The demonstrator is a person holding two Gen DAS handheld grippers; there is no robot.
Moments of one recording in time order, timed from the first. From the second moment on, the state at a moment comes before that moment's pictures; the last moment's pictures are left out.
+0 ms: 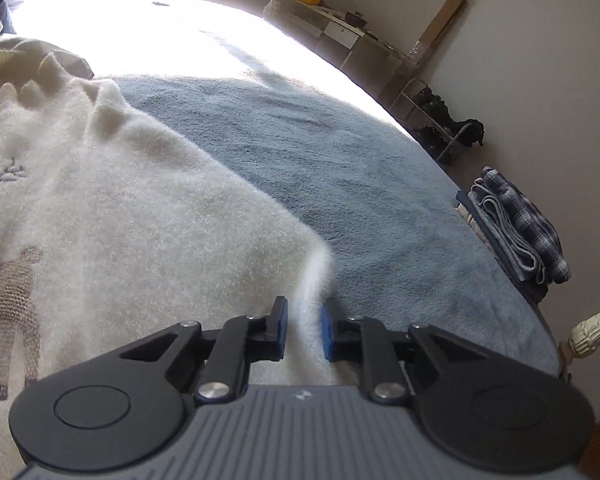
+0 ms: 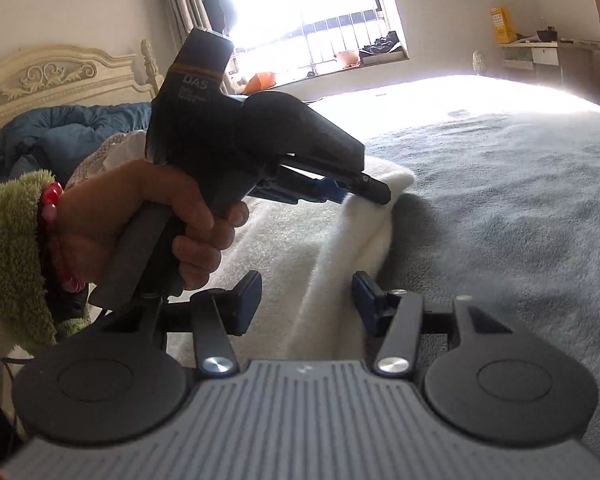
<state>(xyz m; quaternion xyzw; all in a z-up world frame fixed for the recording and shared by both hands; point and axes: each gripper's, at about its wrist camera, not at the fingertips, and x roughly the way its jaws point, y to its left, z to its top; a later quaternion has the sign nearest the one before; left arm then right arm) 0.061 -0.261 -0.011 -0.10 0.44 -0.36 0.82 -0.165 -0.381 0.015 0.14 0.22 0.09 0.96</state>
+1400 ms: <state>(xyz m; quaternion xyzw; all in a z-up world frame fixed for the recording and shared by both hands) 0.118 -0.181 -0.017 -0.19 0.41 -0.25 0.85 -0.091 -0.429 -0.006 0.29 0.25 0.10 0.92</state>
